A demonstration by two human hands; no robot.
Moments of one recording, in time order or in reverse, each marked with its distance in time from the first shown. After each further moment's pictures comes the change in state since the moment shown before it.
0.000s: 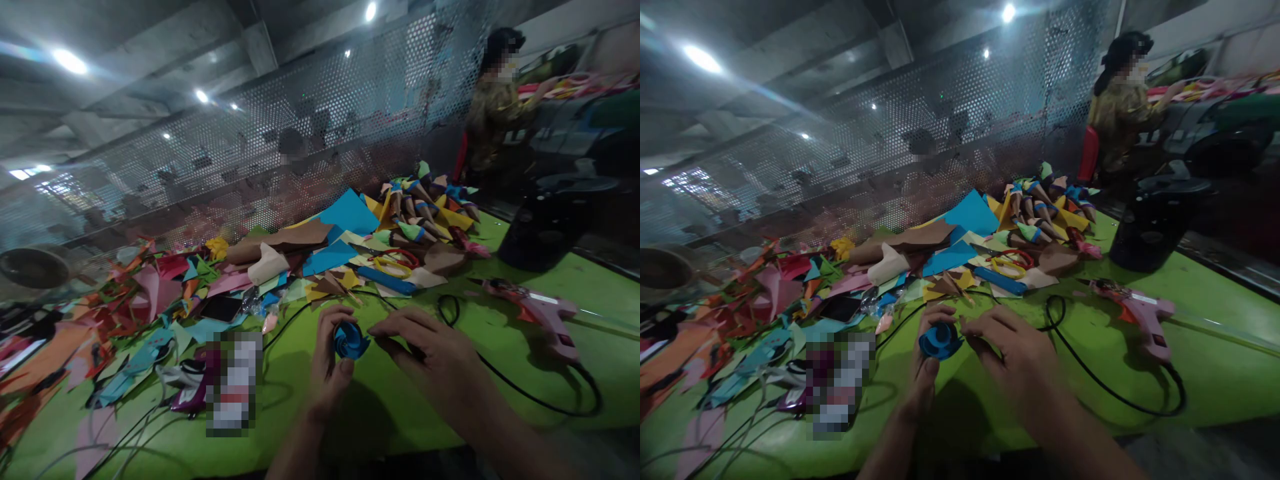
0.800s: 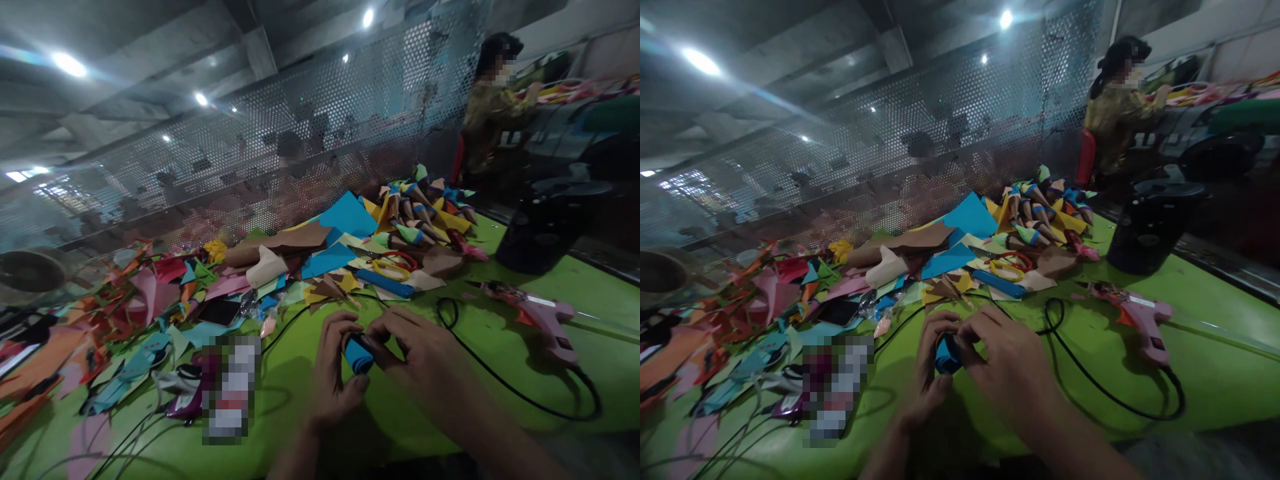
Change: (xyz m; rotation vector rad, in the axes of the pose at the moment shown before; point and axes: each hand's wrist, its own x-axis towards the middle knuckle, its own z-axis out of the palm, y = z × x) left_hand -0.002 0.008 -0.002 0.092 -0.156 -0.012; right_hand 0.006 -0.002 0.009 -0.107 -0.091 0.087
